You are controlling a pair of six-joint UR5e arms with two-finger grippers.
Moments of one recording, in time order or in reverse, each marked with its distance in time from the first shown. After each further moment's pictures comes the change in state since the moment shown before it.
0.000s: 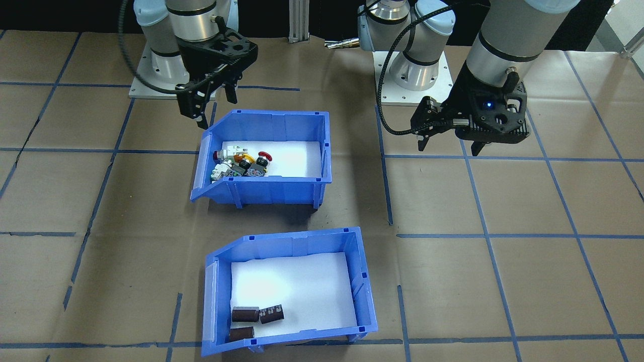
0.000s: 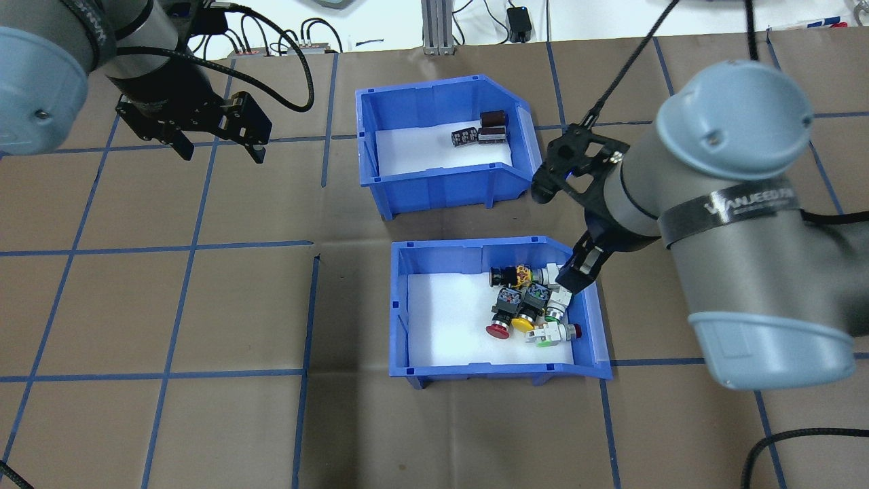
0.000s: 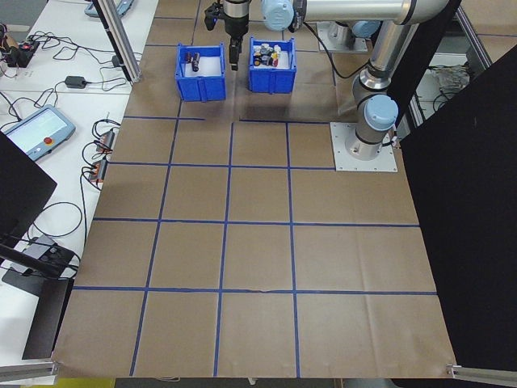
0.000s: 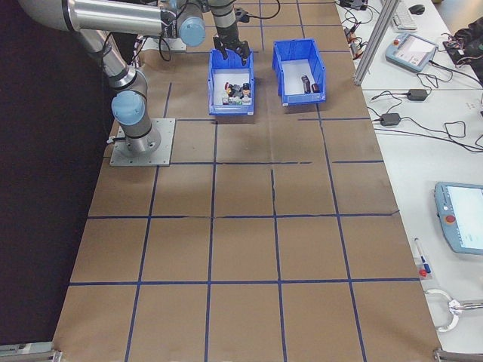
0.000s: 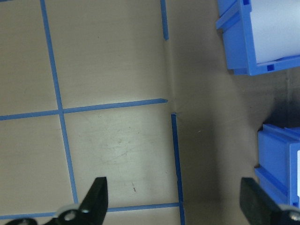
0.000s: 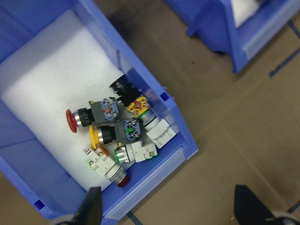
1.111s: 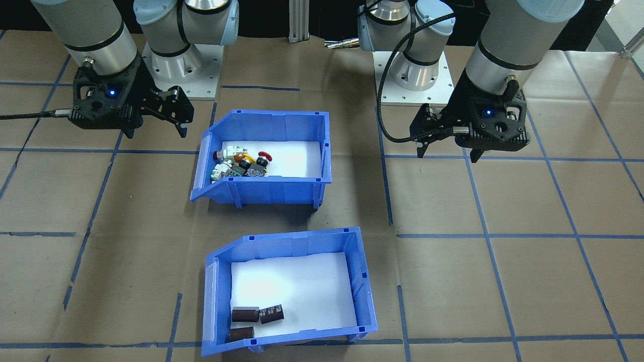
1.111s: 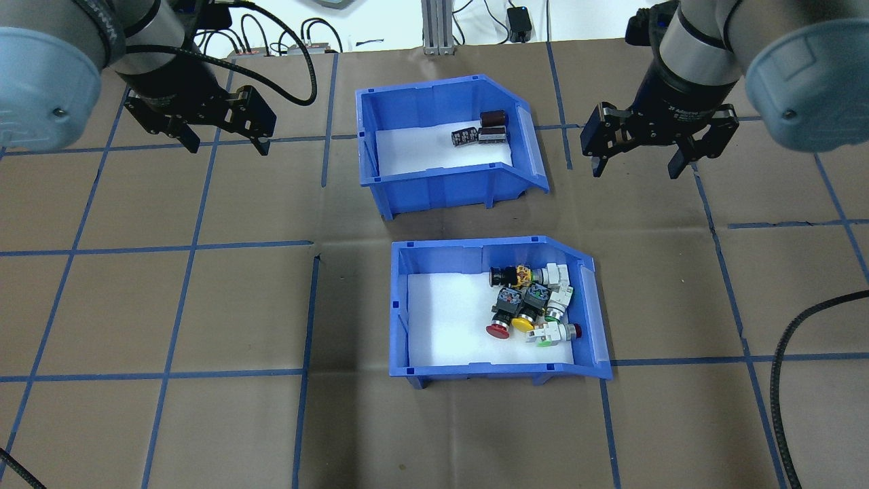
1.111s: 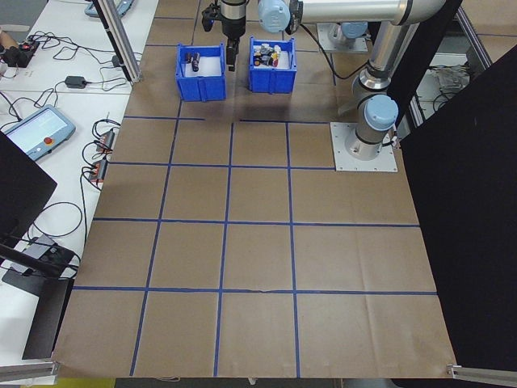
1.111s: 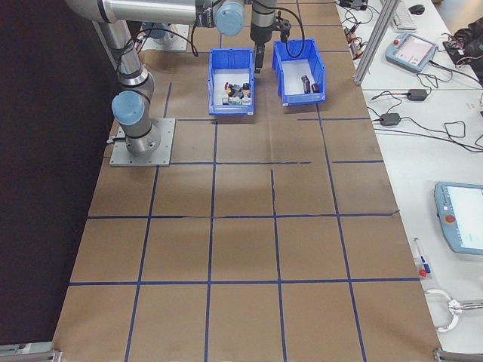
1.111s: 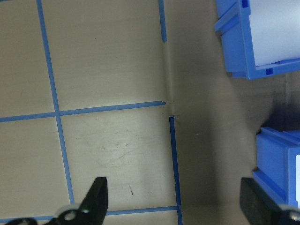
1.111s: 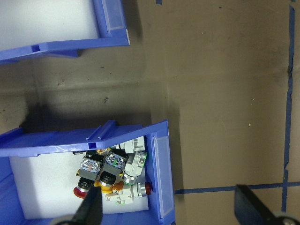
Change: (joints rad) left arm 0.000 -0.024 0.002 0.049 -0.006 -0.007; right arm -0.100 0.255 -0.379 0.351 0.007 0.797
